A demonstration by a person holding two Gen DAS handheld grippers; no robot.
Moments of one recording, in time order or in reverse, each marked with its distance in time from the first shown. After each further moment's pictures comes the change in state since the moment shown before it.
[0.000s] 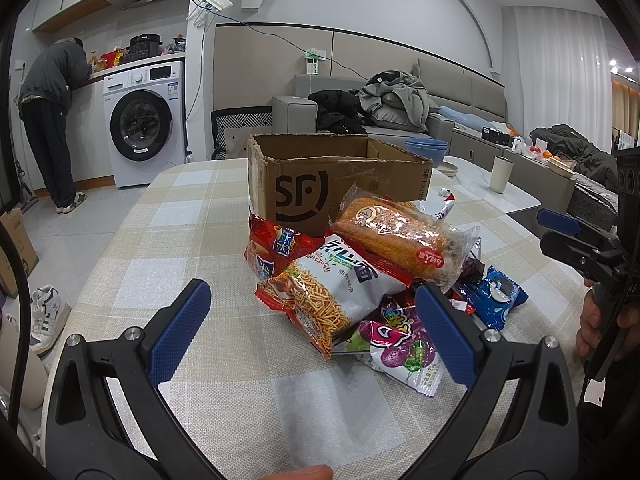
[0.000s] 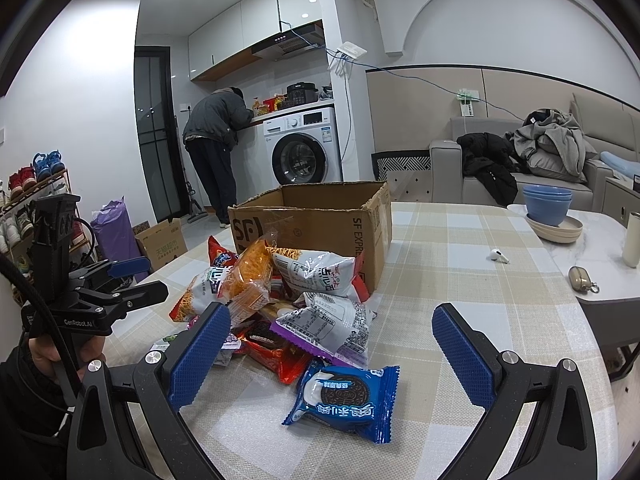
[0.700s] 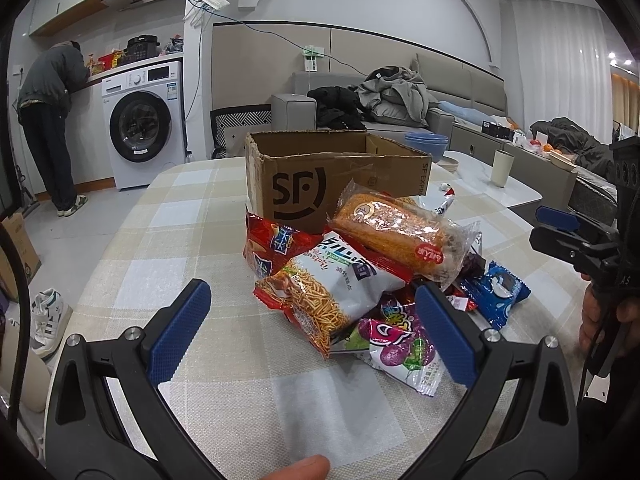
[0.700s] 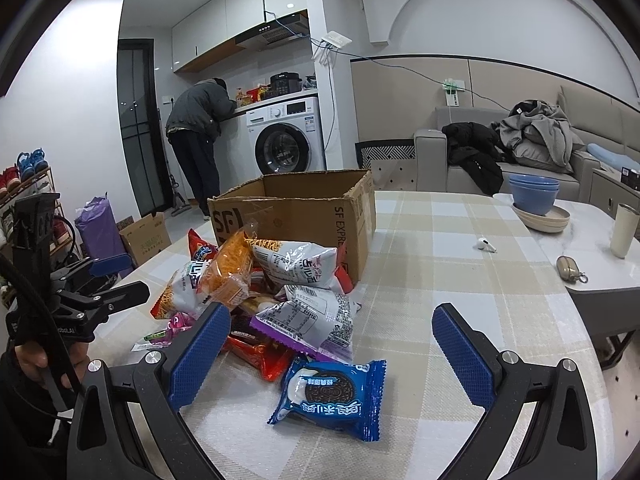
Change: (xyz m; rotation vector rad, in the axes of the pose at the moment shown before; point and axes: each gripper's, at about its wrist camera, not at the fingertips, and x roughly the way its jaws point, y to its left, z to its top) left arm 0.000 -0.005 0.000 0.023 0.011 0.005; right arm 0.009 -0.005 0.000 0.018 0.045 -0.063
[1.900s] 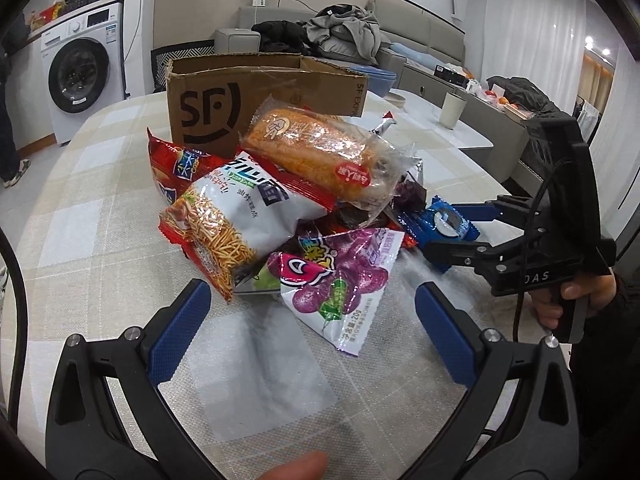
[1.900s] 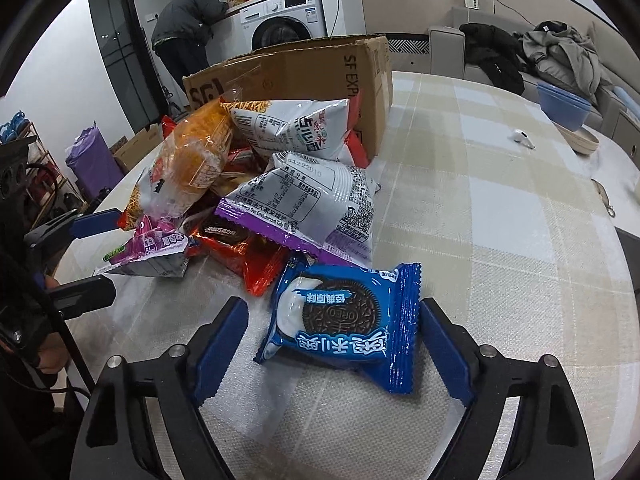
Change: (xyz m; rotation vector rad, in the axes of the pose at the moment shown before) left arm 0.036 -0.031 -0.013 0.016 0.277 -0.236; right arm 0.070 -0.005 -0.032 0.015 0.431 0.031
